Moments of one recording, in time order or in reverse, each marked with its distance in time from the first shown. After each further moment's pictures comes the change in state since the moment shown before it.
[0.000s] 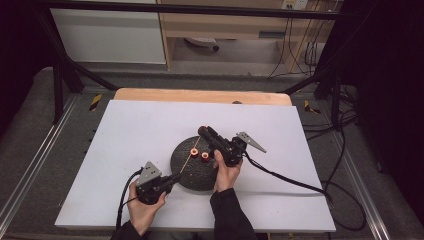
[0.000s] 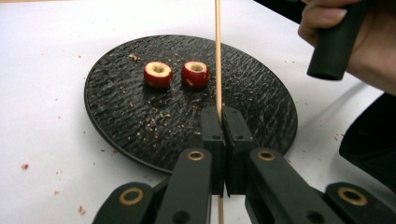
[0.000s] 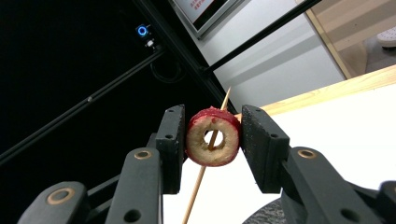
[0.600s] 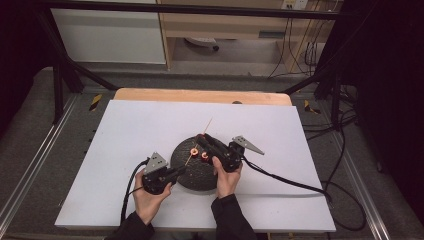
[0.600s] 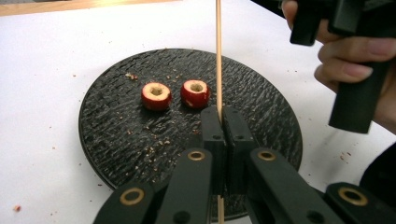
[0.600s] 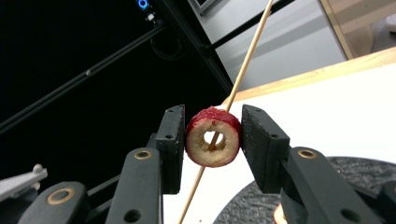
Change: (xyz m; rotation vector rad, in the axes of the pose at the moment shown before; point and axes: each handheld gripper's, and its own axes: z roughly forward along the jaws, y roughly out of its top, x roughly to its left) left arm 0.002 0.021 0.016 0.022 -0.005 0.018; right arm 0.004 -0.010 -0.007 0.099 0.004 -0.037
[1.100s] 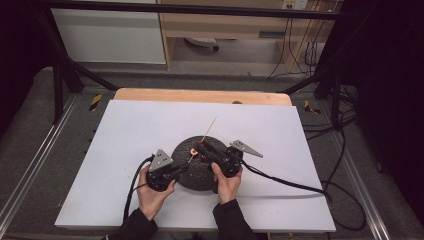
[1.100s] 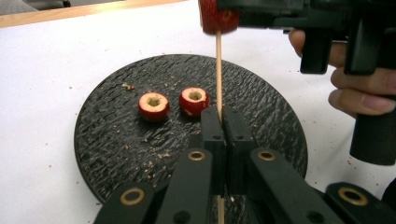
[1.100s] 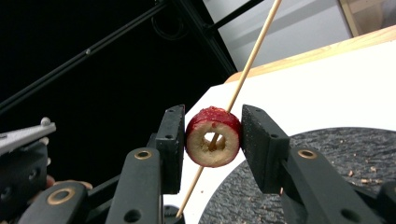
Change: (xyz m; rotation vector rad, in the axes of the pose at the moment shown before) left arm -0.002 0.009 0.010 0.009 0.002 0.042; right arm 0.001 -0.010 -0.006 0.078 0.006 -0.015
